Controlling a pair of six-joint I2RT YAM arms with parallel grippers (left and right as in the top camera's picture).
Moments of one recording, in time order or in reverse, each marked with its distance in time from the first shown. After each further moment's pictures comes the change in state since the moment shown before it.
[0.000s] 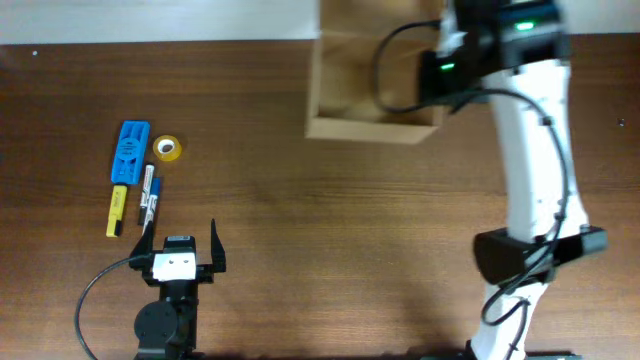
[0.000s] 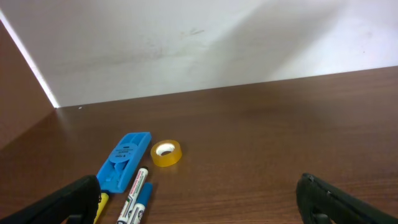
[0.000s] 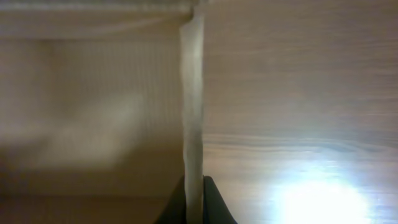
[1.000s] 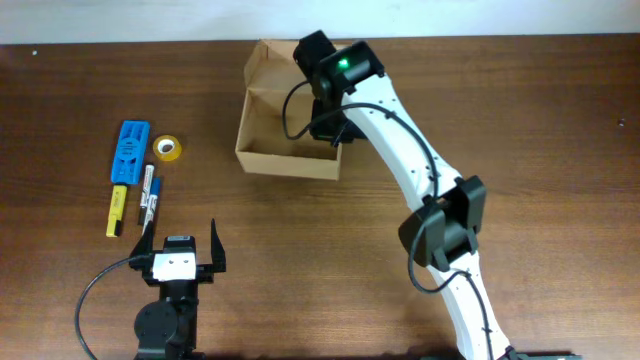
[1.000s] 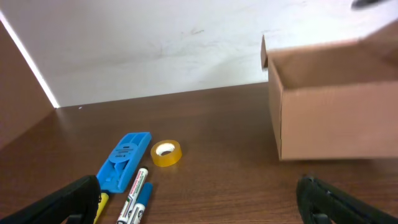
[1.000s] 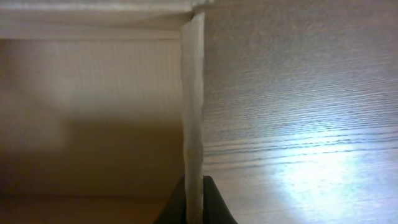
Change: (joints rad) left arm 0.000 0.000 0.000 0.000 0.000 0.000; right arm 0.282 0.356 -0.038 0.136 0.115 0.361
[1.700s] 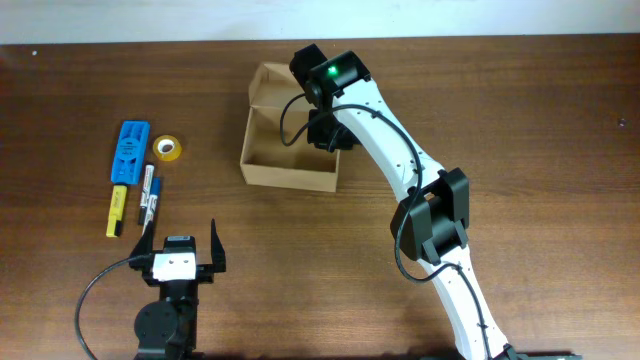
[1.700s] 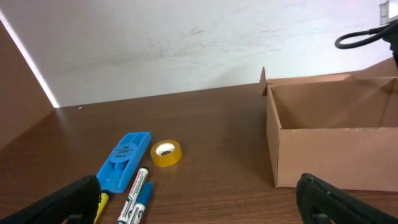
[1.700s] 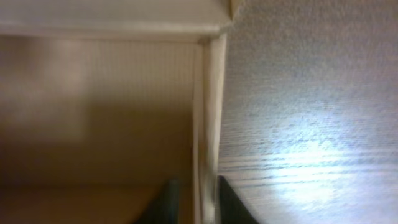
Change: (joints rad) left arm 0.000 0.000 0.000 0.000 0.000 0.000; right arm -0.003 0.076 -0.001 0.029 -0.015 -0.057
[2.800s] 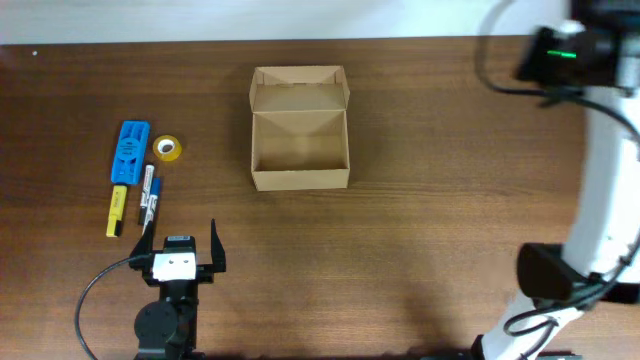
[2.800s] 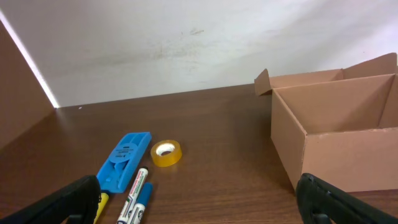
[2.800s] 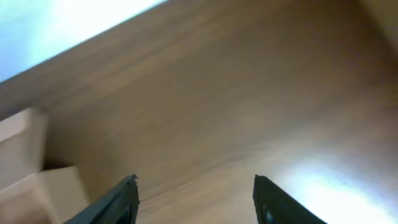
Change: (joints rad) left arm 0.000 0.000 0.000 0.000 0.000 0.000; right arm -0.610 -0.572 0.088 -0.170 0.112 -0.240
